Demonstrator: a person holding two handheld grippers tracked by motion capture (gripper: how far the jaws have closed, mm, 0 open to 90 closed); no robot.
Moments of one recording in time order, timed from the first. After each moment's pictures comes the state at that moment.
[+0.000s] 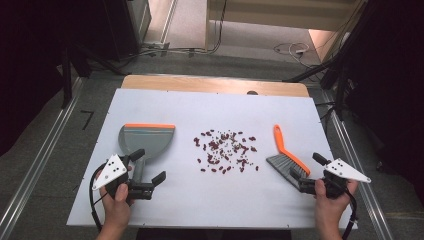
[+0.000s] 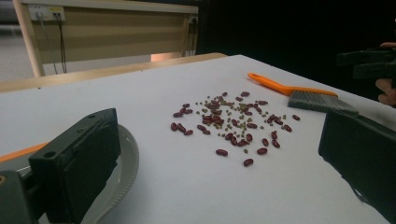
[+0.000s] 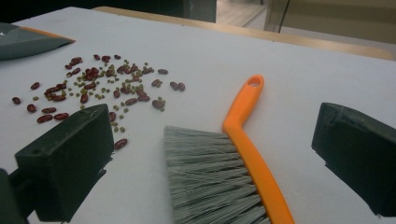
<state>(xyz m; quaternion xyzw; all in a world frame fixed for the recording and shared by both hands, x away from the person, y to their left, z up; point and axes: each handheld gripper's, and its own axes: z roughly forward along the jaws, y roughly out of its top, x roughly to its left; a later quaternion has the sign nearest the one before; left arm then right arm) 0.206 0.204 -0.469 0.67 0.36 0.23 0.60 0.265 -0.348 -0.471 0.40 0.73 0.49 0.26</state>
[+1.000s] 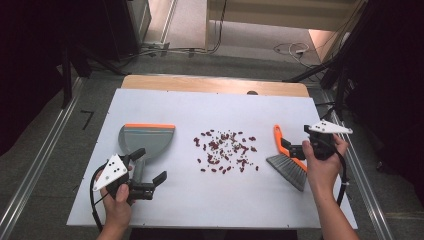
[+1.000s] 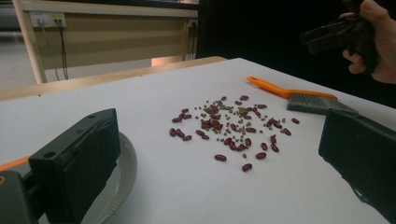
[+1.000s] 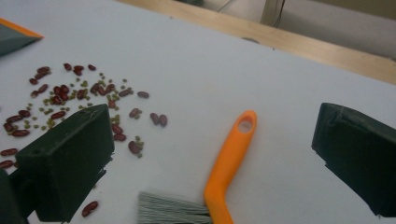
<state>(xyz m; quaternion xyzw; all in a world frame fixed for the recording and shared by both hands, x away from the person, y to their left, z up) 0.204 0.200 -0.466 0.67 0.36 0.24 0.60 0.348 -0.313 -0.418 0.42 0.78 0.40 0.23</state>
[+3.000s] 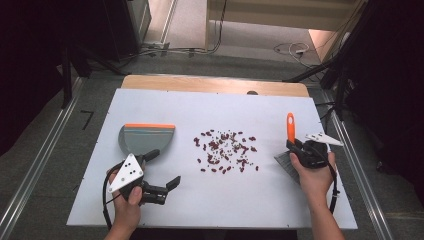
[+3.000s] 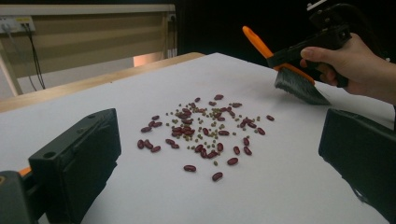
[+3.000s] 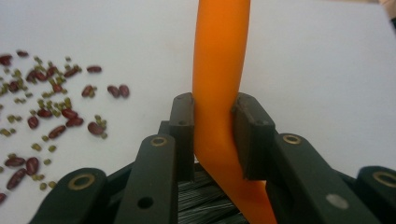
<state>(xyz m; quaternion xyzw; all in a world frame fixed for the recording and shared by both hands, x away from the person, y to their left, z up) 0.203 0.166 -0.451 0.71 0.31 0.23 0.59 0.329 -0.310 -0.457 0.53 0.71 0.38 0.25</state>
